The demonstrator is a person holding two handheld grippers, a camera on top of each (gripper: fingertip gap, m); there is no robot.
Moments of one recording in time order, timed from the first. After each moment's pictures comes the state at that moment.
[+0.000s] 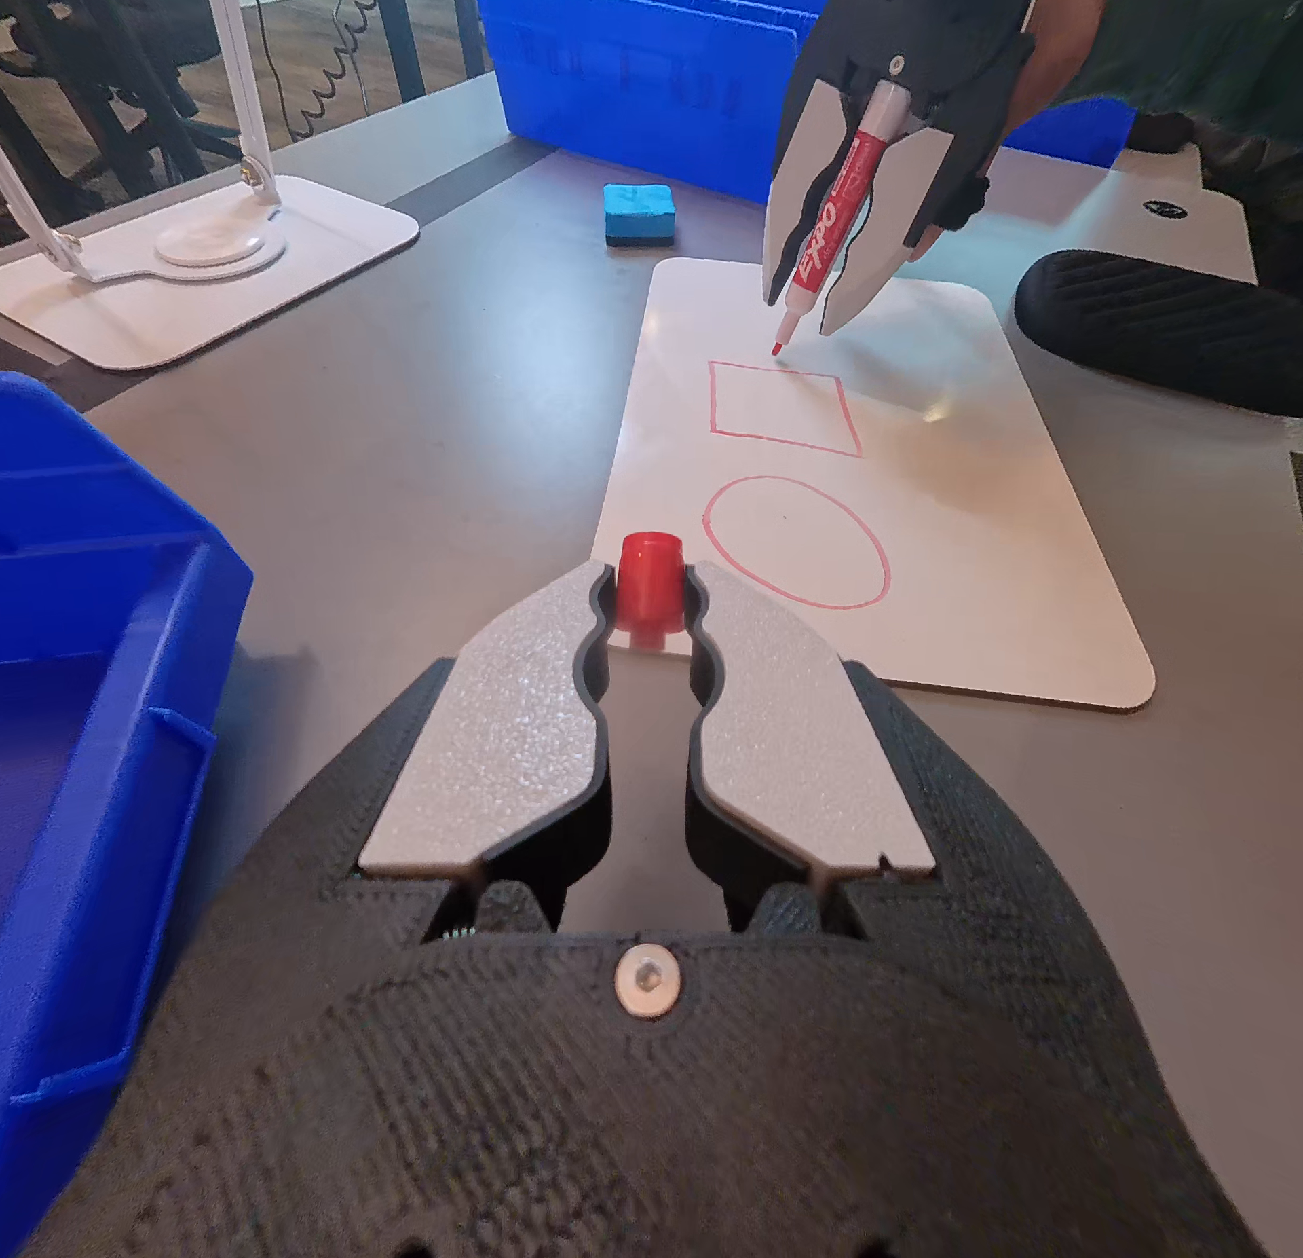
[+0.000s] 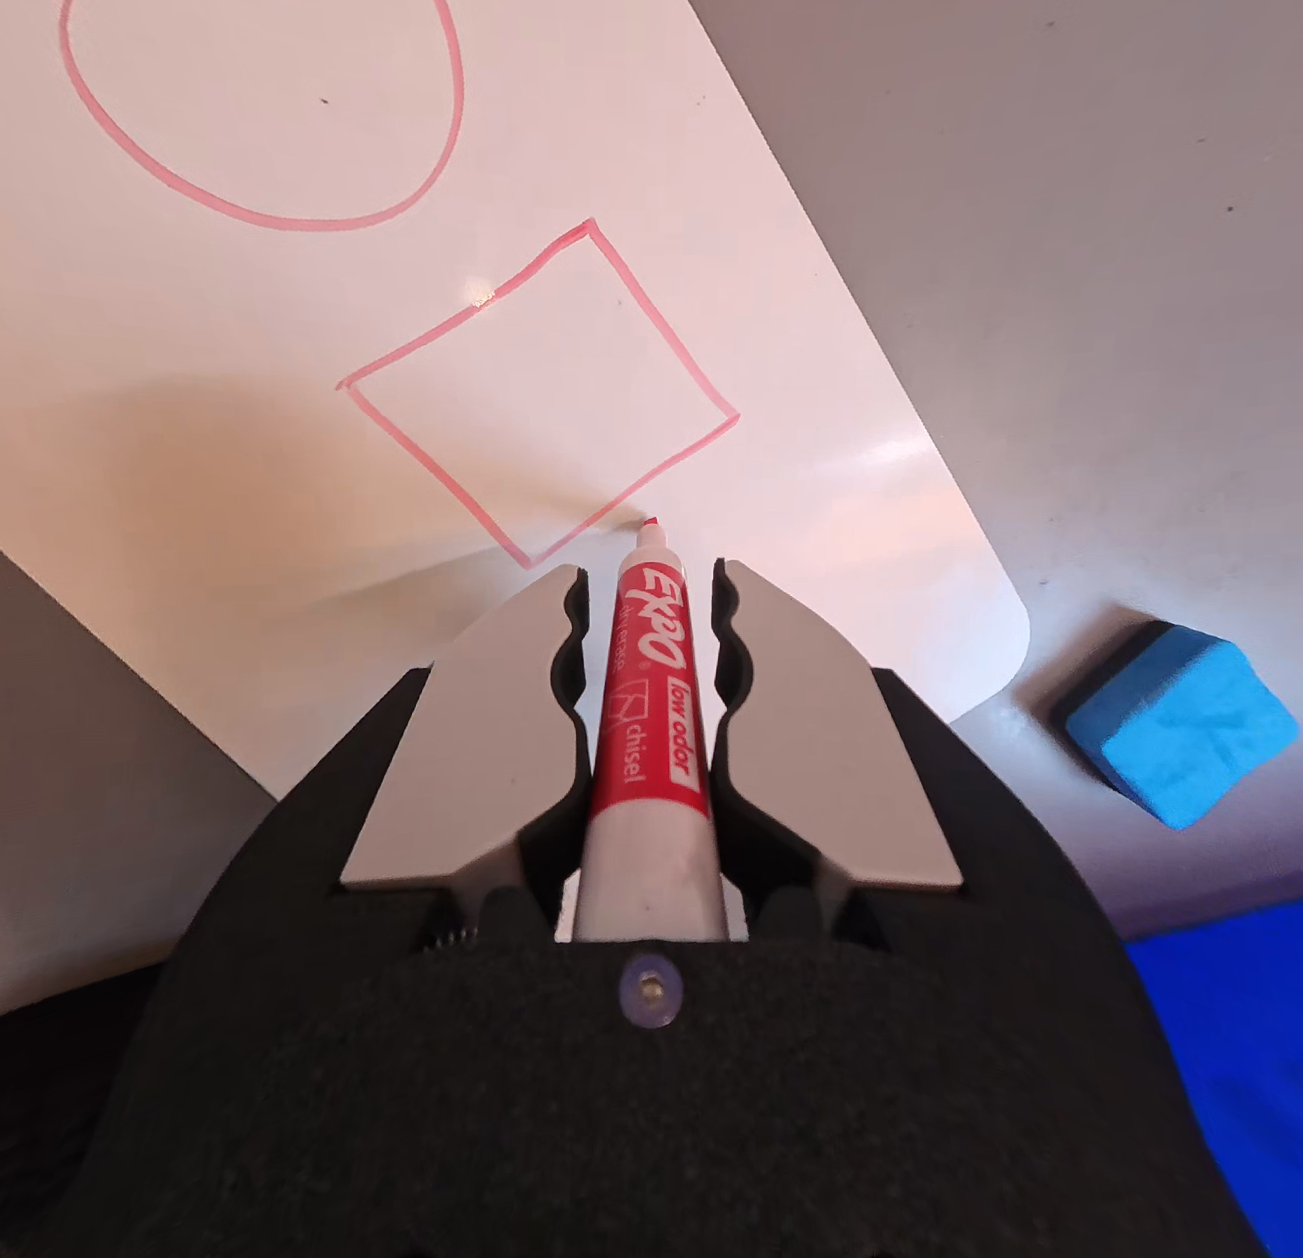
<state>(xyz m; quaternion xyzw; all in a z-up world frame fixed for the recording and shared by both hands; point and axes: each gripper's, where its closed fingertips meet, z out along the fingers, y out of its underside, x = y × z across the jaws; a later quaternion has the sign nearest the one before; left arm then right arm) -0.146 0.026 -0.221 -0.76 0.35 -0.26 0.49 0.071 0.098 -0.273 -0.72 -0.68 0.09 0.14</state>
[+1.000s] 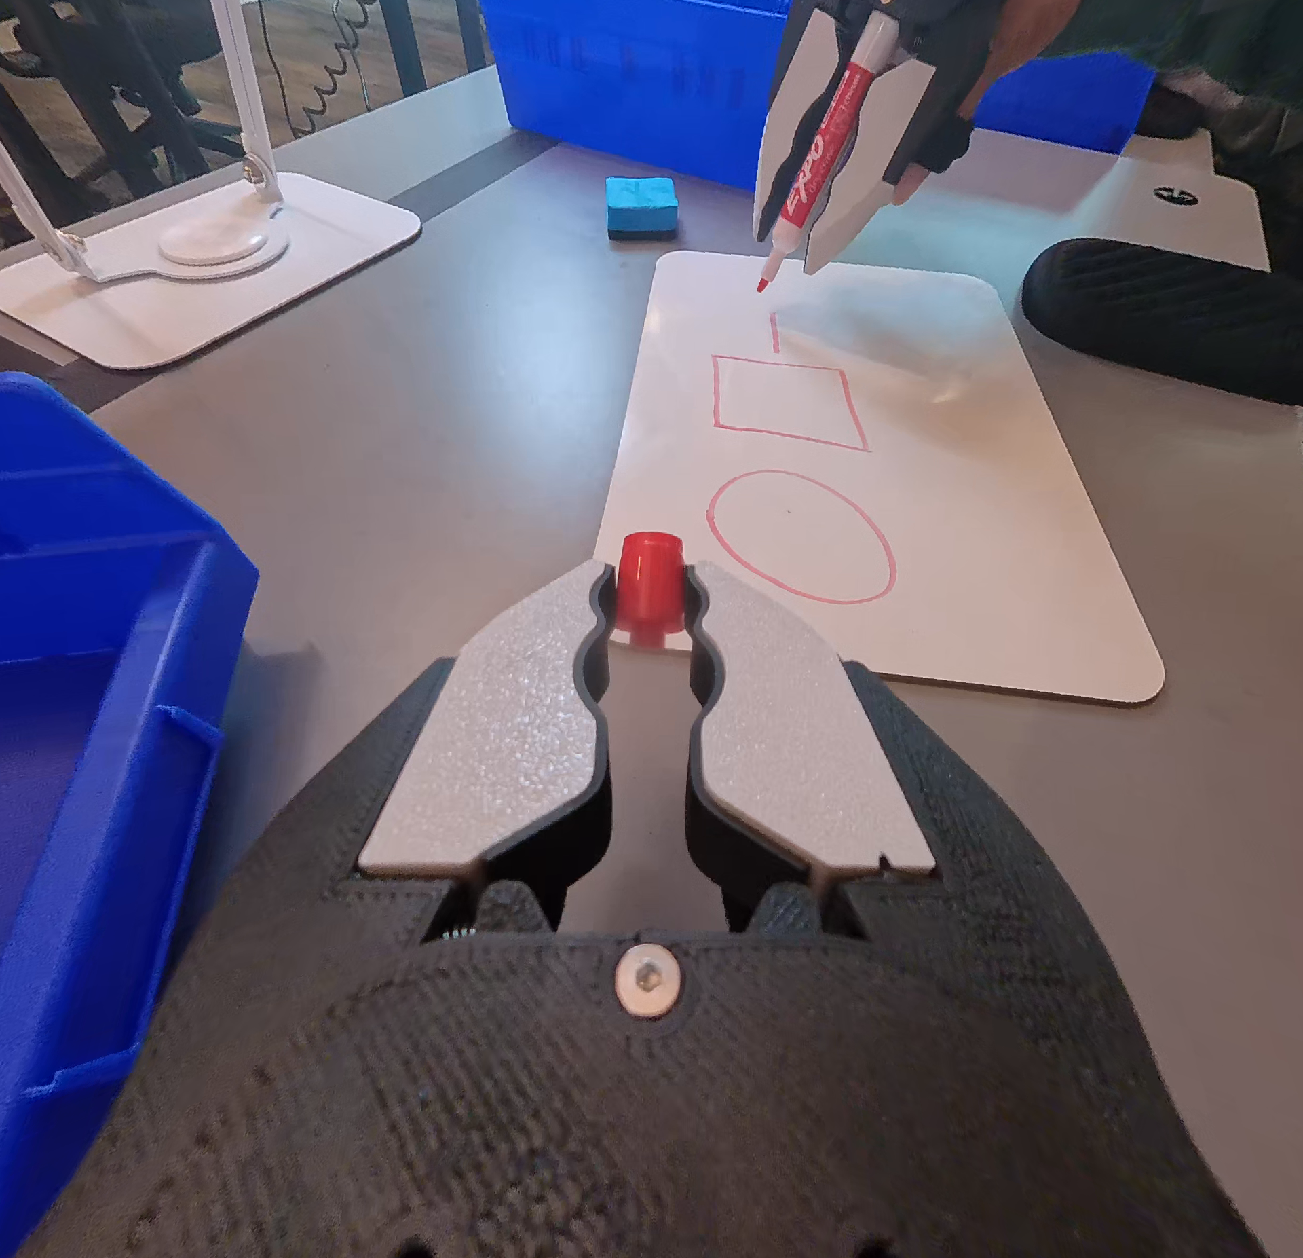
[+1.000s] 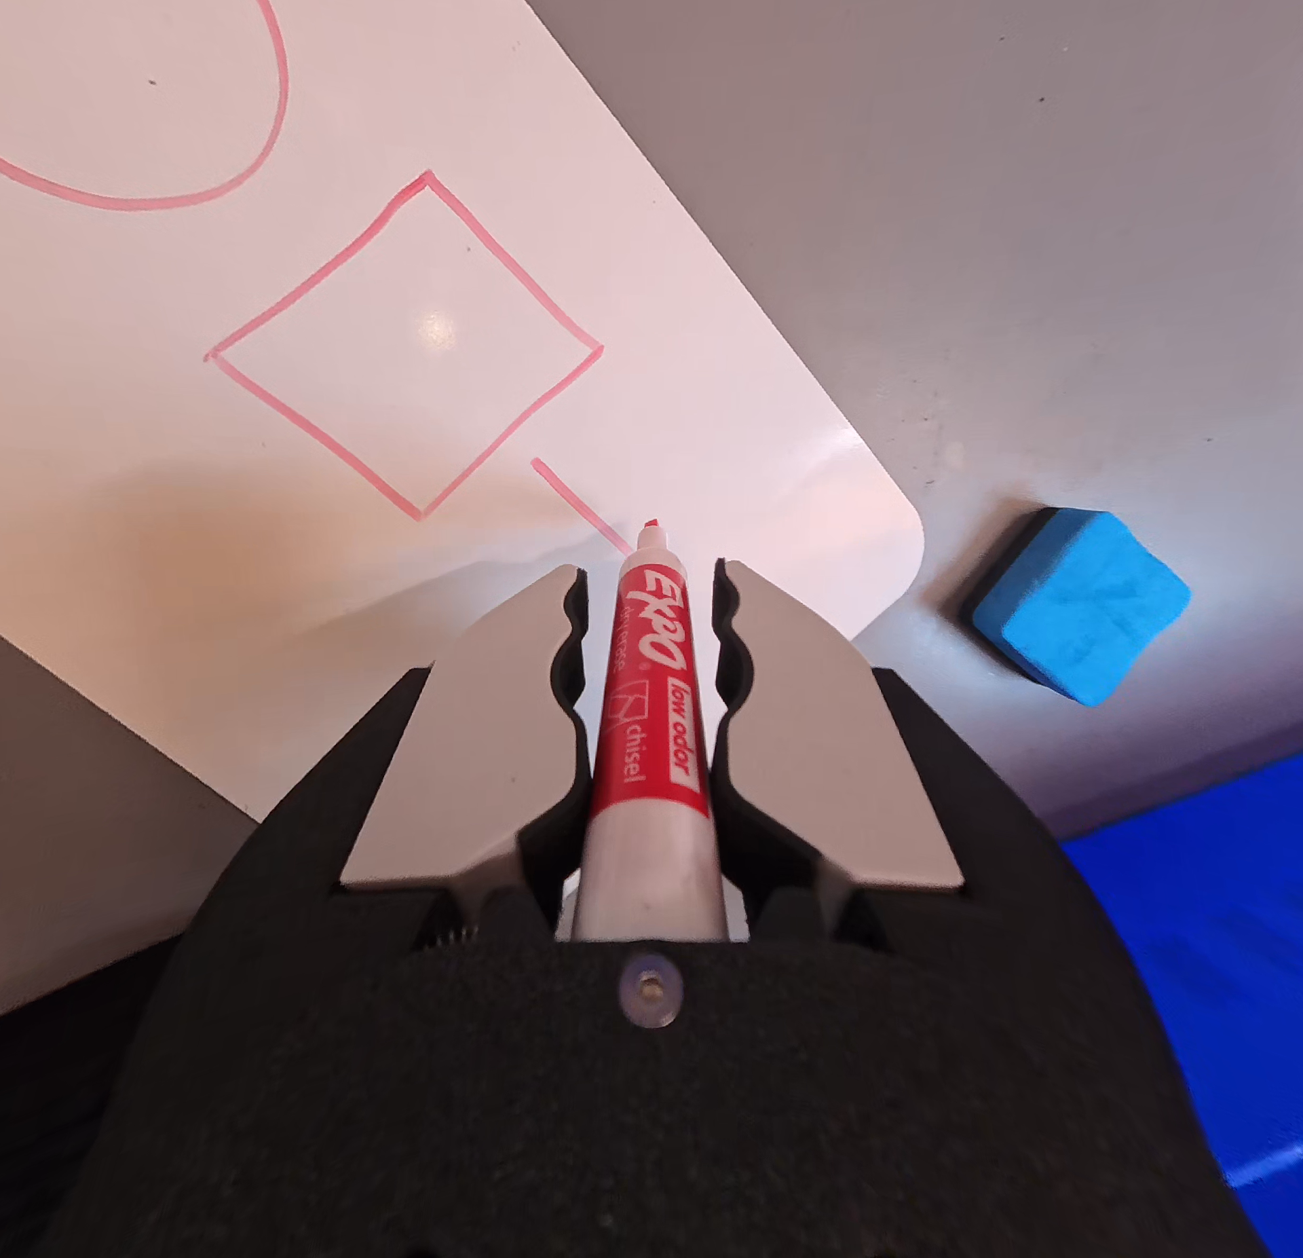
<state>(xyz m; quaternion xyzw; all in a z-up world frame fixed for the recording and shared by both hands) -0.147 0.027 -0.222 -0.76 0.35 -0.25 0.49 0.094 0.126 -0.262 -0.75 -0.64 0.08 0.17</state>
